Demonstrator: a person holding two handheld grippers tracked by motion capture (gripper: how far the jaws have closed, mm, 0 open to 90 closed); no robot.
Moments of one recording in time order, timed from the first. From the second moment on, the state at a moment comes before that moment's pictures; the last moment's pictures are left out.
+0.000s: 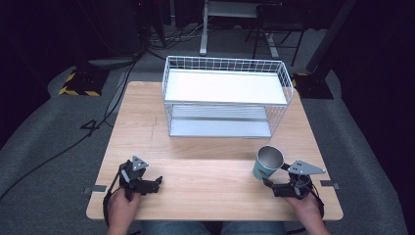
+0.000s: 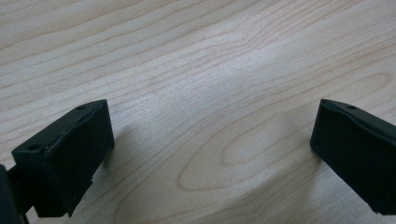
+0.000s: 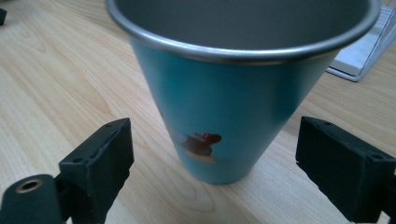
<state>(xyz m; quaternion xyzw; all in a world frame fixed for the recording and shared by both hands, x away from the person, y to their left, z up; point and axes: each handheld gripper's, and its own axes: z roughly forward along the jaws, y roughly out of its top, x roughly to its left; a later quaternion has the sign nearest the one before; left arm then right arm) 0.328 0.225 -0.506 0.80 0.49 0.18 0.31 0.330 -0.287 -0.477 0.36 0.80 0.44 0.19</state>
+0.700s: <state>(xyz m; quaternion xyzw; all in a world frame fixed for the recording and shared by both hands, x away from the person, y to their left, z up) 0.319 0.224 -0.506 0.79 0.49 0.18 0.31 0.350 -0.273 -0.494 0.38 0.78 0.46 0.18</state>
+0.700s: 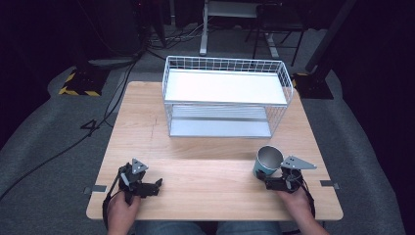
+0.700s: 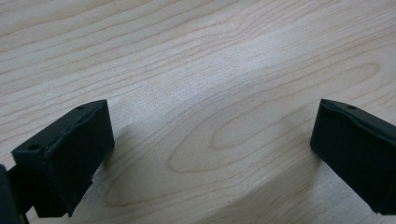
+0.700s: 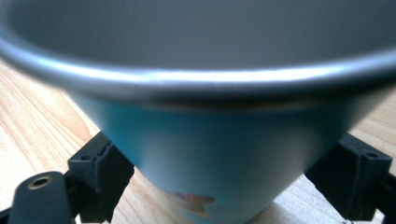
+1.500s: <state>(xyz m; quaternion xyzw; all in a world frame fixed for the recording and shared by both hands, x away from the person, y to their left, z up) 0.319 0.224 -0.506 0.79 0.49 0.18 0.31 0.344 -0.267 -0.486 0.36 0.79 0.46 0.20</state>
